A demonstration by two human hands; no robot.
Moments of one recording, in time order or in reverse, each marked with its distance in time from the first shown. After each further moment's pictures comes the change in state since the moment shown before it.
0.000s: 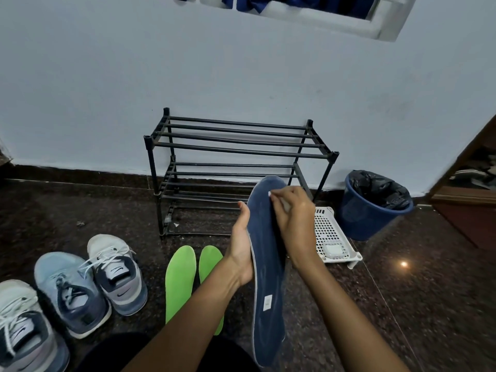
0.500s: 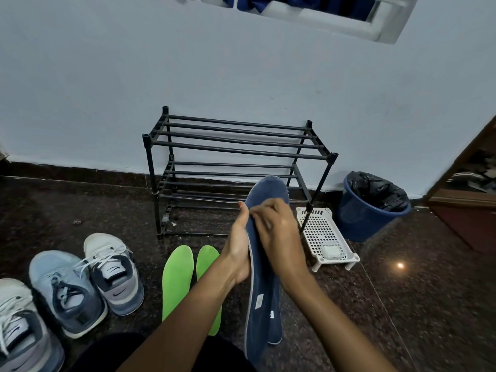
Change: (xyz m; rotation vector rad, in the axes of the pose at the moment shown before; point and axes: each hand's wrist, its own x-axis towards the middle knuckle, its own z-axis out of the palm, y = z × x) left_hand -0.006 0.007 0.009 0.087 0.036 0.020; right_hand -0.024 -0.013 0.009 -0.042 -0.145 -0.094
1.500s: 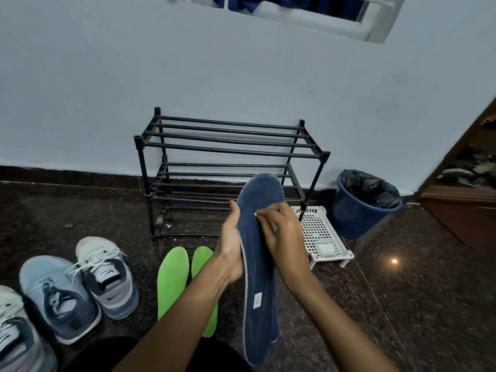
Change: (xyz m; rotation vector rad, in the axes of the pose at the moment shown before) left_hand 0.001 0.000 -0.004 -0.016 0.008 -0.038; right_hand -0.005 0.017 -0.009 0.023 0.050 0.018
